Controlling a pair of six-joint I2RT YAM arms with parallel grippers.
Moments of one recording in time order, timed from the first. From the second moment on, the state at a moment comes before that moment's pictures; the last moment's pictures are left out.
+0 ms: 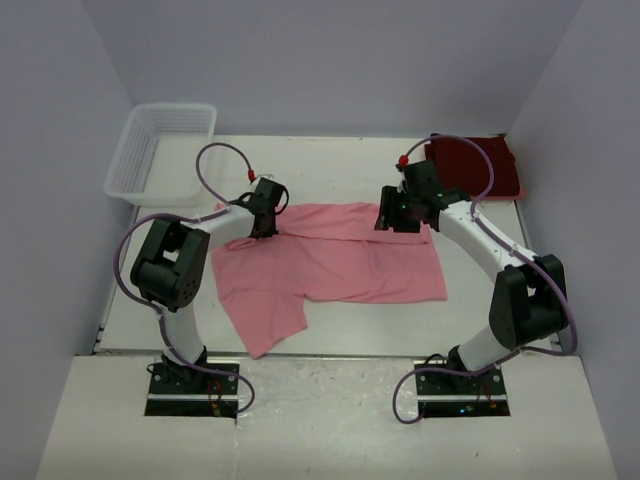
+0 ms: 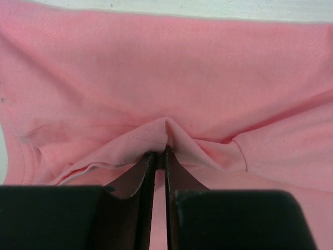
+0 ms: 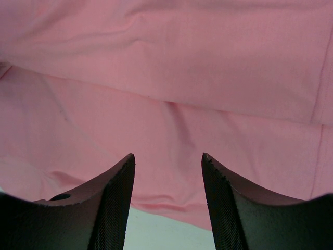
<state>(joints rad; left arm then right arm) -0.42 1.87 1.14 -0.30 -0.37 -0.42 0.33 1.56 1.18 -0.57 -0.12 0.39</state>
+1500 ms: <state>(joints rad) -0.65 1.57 0.89 -0.43 -0.35 -0.61 0.34 1.56 1.18 -0.57 -0.12 0.39</state>
